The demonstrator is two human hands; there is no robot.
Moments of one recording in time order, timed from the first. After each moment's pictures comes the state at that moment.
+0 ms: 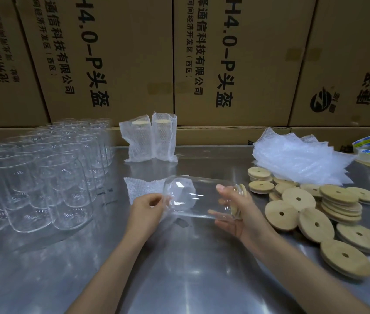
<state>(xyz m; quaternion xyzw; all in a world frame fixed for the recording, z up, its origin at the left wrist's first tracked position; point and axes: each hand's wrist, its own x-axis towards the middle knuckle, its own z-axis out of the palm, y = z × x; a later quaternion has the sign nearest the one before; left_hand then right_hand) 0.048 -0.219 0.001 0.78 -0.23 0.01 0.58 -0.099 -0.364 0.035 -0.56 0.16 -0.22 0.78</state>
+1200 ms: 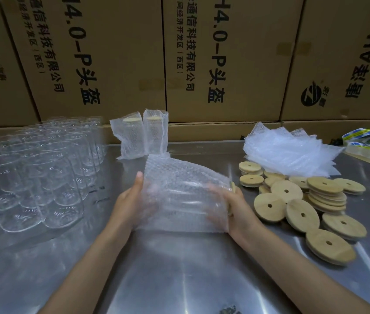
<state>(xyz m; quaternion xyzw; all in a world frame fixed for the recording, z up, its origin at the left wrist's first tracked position) 0.041 -0.207 0.019 0.67 -0.13 -0.13 0.72 -0.089 -0.381 0.017 -0.52 0.20 -0.21 0.81</state>
